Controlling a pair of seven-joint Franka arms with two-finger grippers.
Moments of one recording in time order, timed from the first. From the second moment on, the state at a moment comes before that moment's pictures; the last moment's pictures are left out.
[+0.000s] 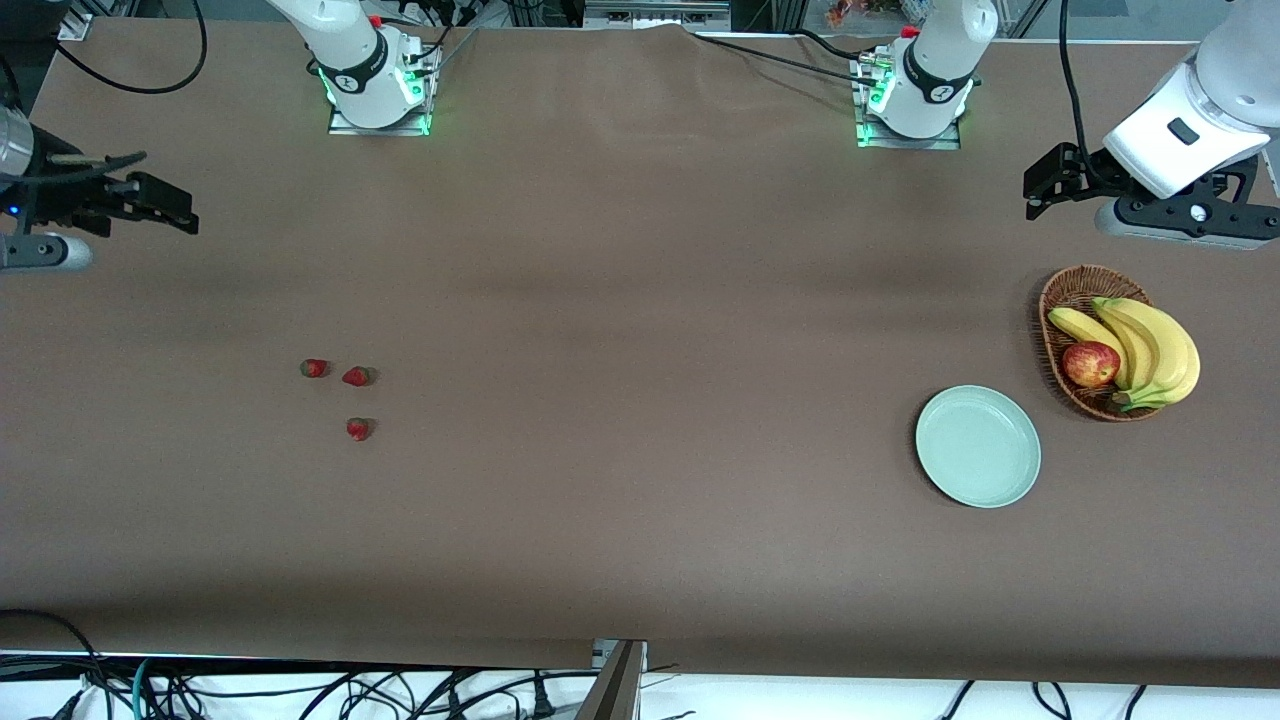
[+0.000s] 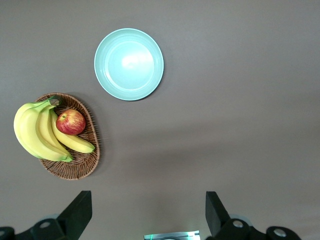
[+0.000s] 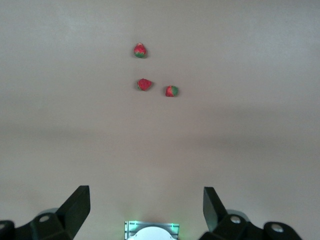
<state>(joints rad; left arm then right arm) 0.01 -0.02 -0.15 -1.59 0.04 1.47 0.00 0.00 0.10 0.03 -1.52 -0.01 1.45 -0.02</state>
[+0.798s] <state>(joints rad) 0.01 -0.02 -0.15 -1.59 0.04 1.45 0.00 0.01 0.45 0.03 -1.52 -0.01 1.79 -0.02</state>
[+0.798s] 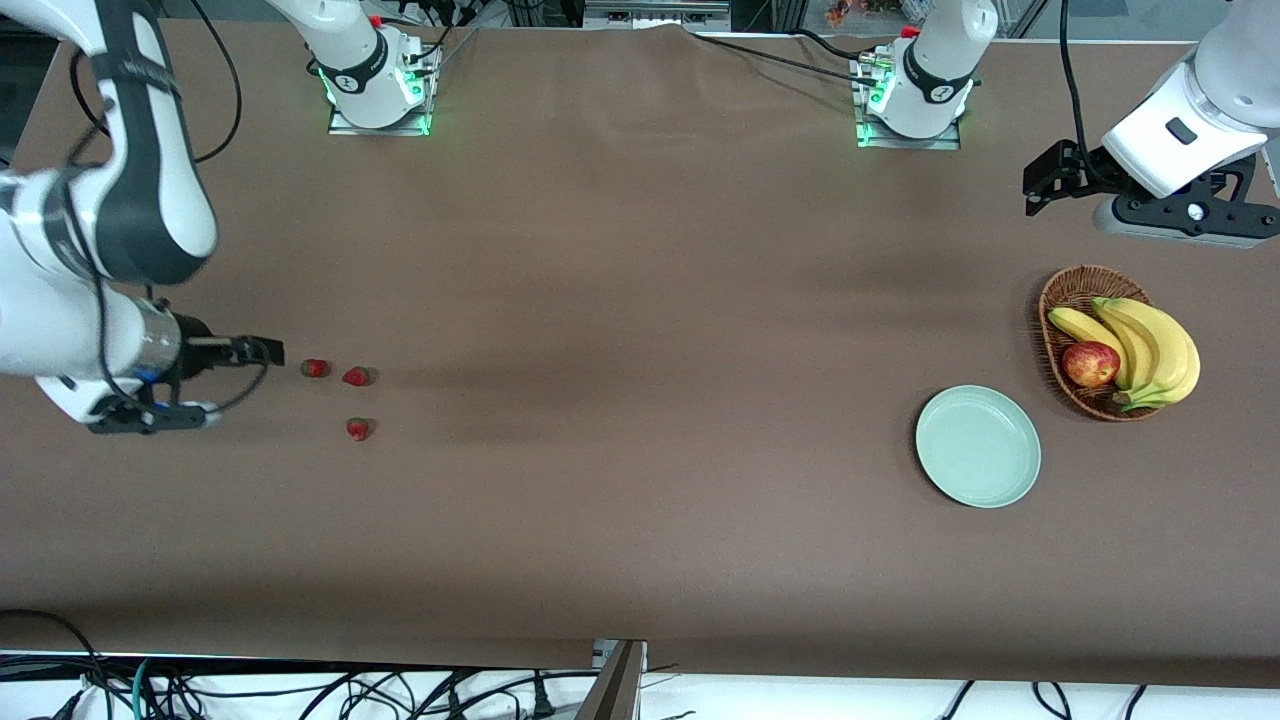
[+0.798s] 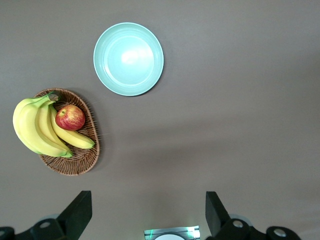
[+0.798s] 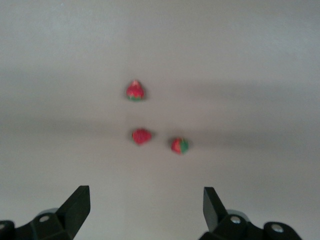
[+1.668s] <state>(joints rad) 0.01 -0.02 -0.15 -1.59 0.04 1.44 0.00 0.07 0.64 0.03 -1.70 -0.01 2.14 -0.01</state>
